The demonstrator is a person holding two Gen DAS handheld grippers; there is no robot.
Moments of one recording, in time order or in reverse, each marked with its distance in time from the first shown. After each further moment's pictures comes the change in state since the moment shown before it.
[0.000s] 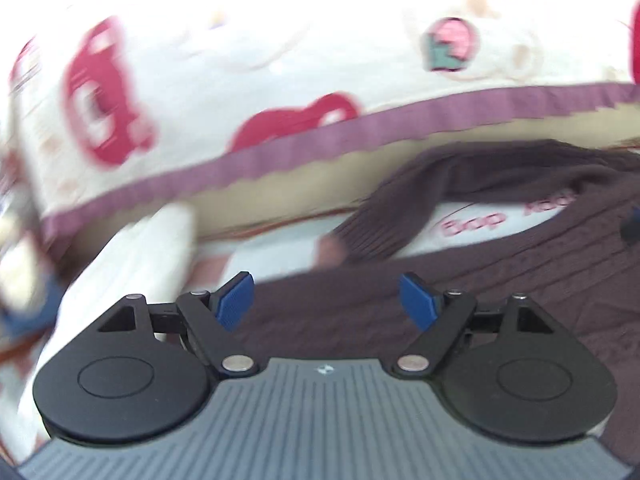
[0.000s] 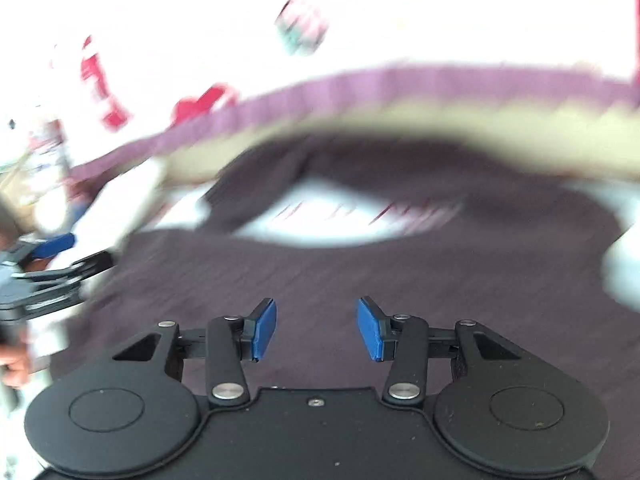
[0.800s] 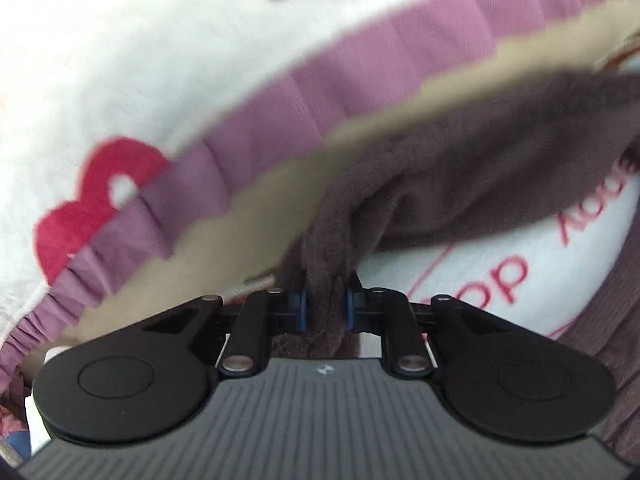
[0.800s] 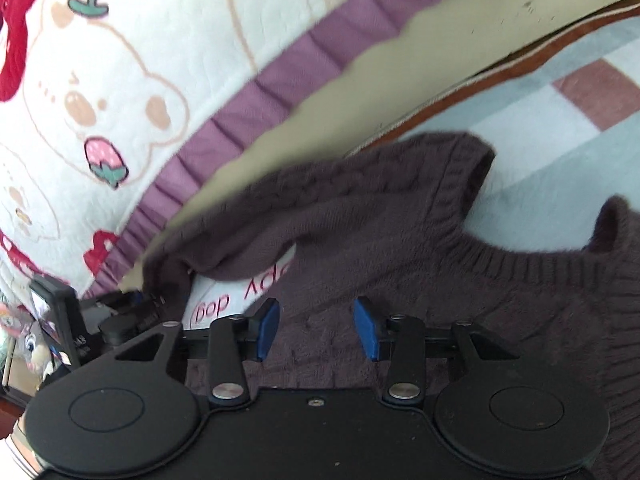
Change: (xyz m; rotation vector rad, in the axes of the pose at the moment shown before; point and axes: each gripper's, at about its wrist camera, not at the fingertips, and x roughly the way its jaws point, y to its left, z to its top) left arm 0.178 -0.077 0.065 0.282 0.092 -0.092; right arm 0.019 -0.126 -0.012 0.569 -0.002 0.083
